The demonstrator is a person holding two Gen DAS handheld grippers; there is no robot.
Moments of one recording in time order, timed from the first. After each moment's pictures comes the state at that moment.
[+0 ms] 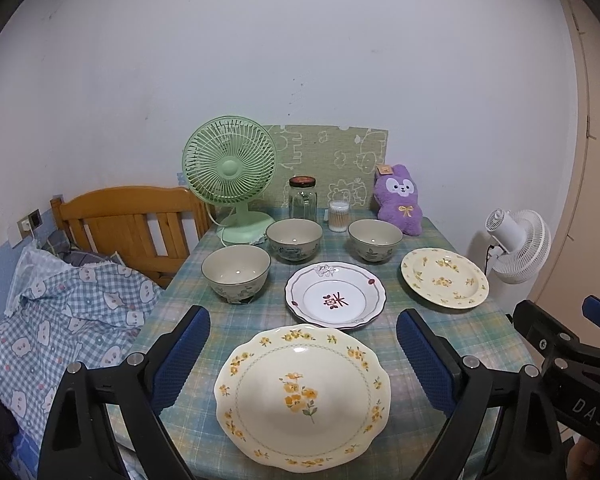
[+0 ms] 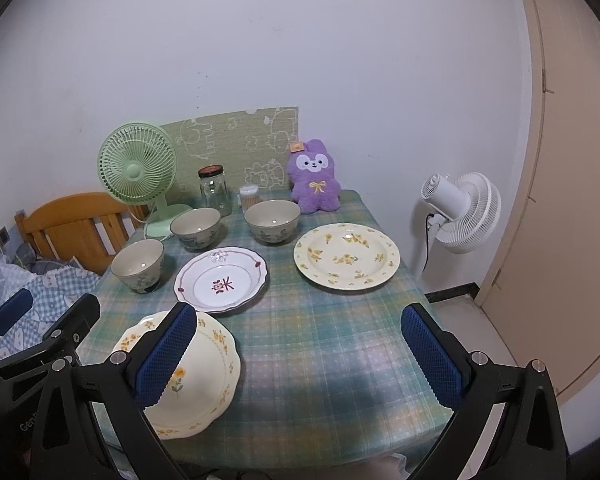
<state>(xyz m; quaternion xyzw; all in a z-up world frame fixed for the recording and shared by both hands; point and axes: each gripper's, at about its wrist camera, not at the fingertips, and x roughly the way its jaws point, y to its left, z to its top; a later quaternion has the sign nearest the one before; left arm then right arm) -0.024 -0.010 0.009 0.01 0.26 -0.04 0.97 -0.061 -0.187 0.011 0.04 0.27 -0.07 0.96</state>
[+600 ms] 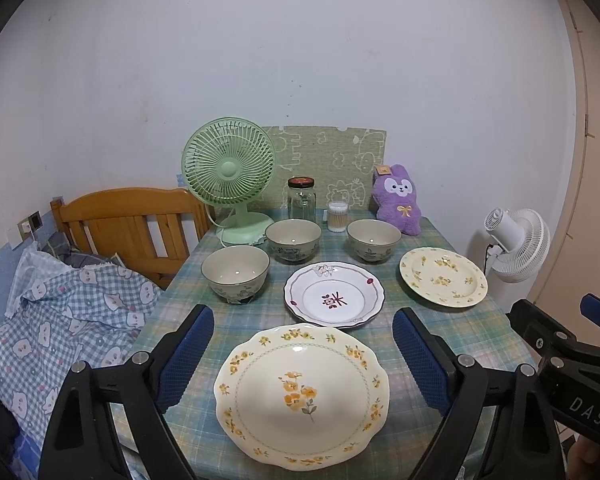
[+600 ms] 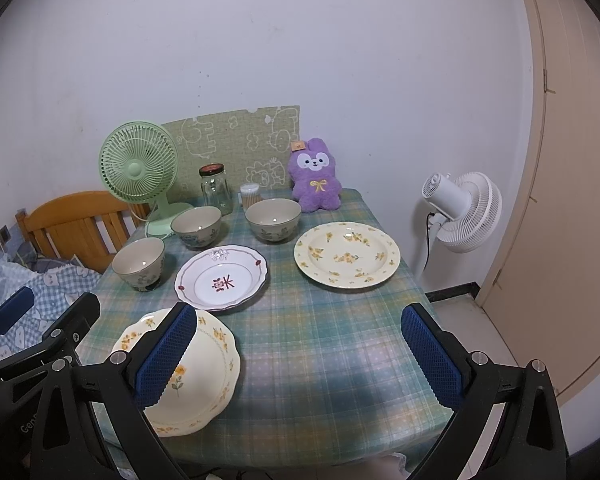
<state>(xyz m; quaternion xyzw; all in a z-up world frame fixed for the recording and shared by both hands) -0.029 -0.010 0.009 0.01 0.25 -0.04 0.97 -0.064 -0.186 0.010 0.04 0.27 -0.07 0.96</state>
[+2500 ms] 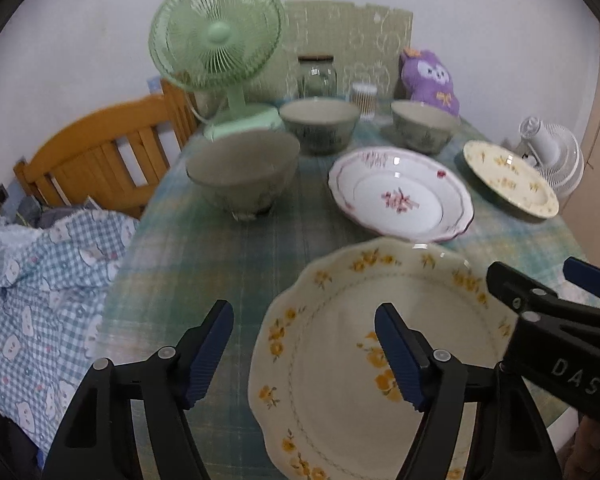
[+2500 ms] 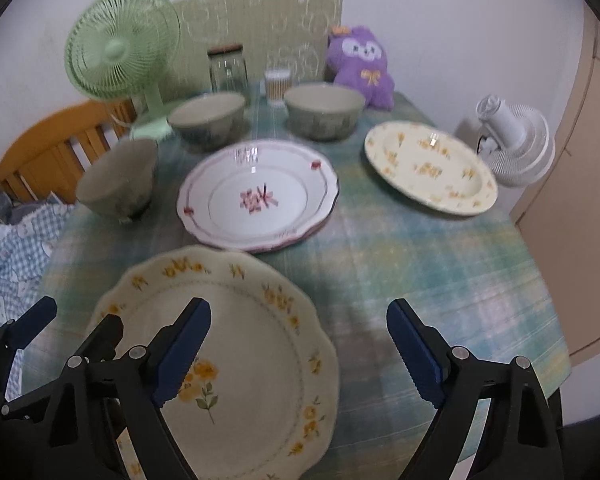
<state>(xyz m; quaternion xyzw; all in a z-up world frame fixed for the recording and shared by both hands) 0.090 0.050 -0.114 0.05 0.42 -0.07 0.90 0.077 -0.096 -0.112 0.04 0.44 -0.08 0.89</state>
